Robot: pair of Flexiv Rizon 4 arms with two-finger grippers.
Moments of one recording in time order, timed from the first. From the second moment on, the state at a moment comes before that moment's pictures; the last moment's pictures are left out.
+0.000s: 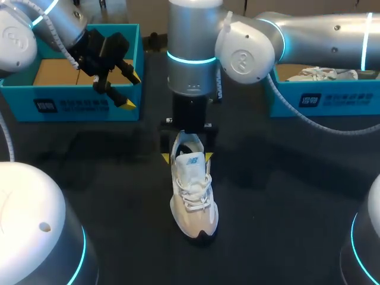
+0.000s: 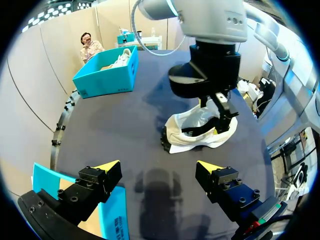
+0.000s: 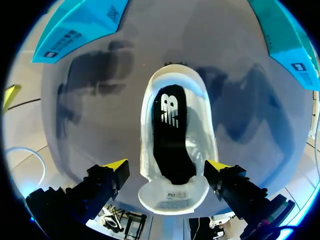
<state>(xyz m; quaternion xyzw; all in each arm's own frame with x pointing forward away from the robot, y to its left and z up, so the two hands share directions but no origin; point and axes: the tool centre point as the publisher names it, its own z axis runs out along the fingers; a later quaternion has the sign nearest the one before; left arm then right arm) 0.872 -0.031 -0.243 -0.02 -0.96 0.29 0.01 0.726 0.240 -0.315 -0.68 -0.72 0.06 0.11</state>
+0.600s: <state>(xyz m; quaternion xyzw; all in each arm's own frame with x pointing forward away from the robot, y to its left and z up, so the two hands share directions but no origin) 0.872 -0.031 -0.243 -0.02 -0.96 0.29 0.01 0.707 0.235 -0.271 -0.71 -0.70 0.06 0.05</state>
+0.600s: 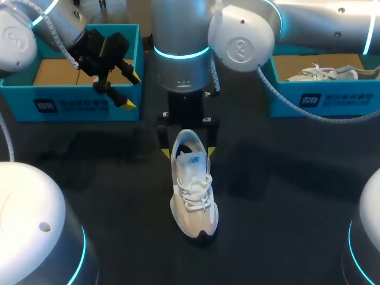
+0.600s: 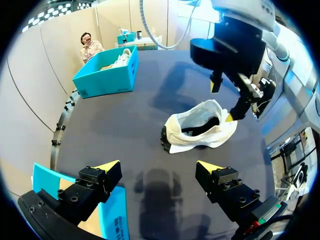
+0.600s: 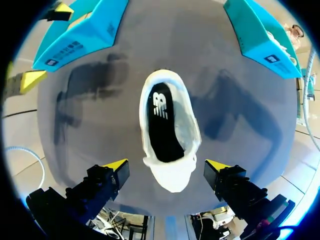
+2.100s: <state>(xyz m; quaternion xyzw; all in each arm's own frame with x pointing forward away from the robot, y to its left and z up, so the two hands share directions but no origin) 0.872 -0.031 -0.243 -0.02 -0.96 0.29 0.01 0.689 0.217 -0.324 -0.73 -0.68 0.03 0.09</state>
